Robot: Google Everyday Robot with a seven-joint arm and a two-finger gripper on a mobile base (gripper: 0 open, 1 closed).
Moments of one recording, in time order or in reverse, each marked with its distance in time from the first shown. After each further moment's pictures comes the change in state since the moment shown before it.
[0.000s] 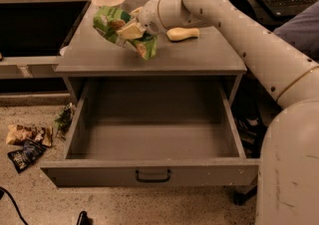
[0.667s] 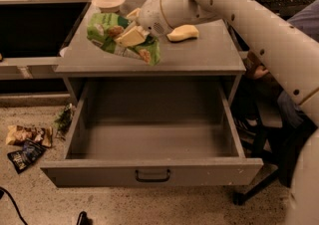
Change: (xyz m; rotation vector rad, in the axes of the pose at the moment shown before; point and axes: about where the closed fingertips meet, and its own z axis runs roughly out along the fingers) arm -0.027 0.062 -0.037 -0.144 0.028 -0.102
